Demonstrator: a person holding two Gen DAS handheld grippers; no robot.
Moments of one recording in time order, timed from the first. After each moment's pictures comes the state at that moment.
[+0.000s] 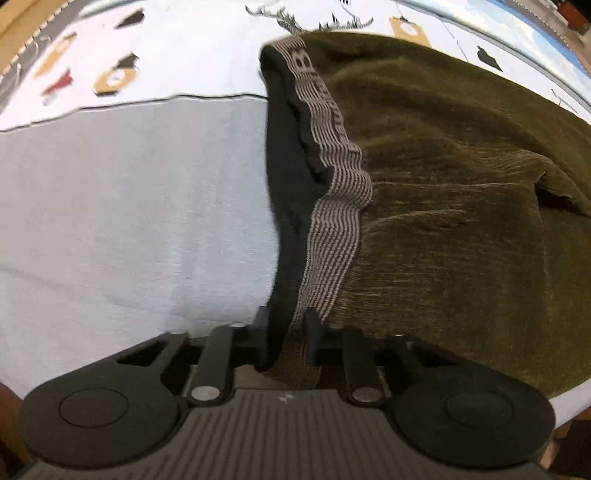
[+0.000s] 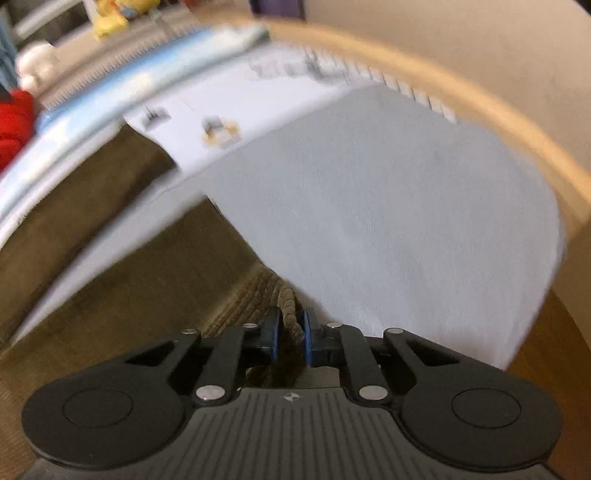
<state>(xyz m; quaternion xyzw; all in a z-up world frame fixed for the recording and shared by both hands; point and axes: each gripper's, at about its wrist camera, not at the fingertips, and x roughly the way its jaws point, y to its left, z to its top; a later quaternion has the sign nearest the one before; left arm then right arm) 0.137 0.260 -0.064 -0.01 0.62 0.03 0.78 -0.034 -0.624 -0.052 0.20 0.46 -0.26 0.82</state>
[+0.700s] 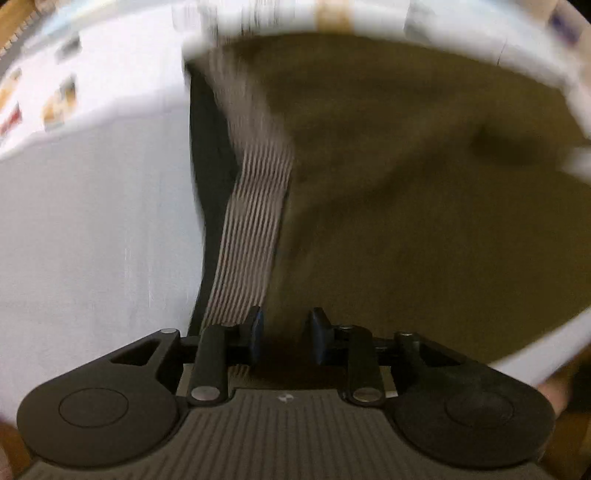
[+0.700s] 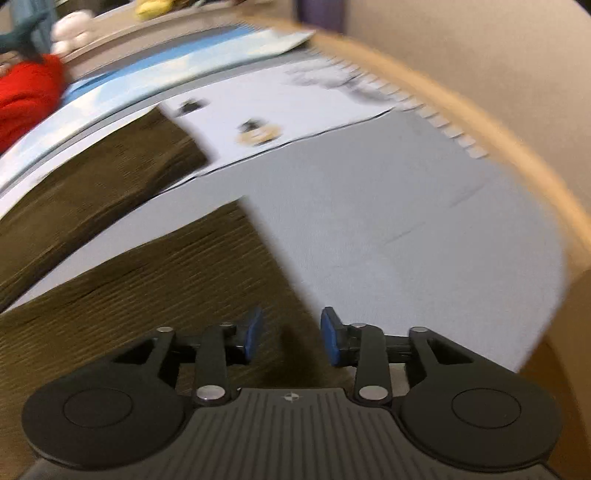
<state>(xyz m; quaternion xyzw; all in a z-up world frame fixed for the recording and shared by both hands) 0.116 0.233 -0.075 0.07 0.65 -0.05 0.75 -0.027 -0.597 -0.054 0.15 0.49 -0.21 0.83</state>
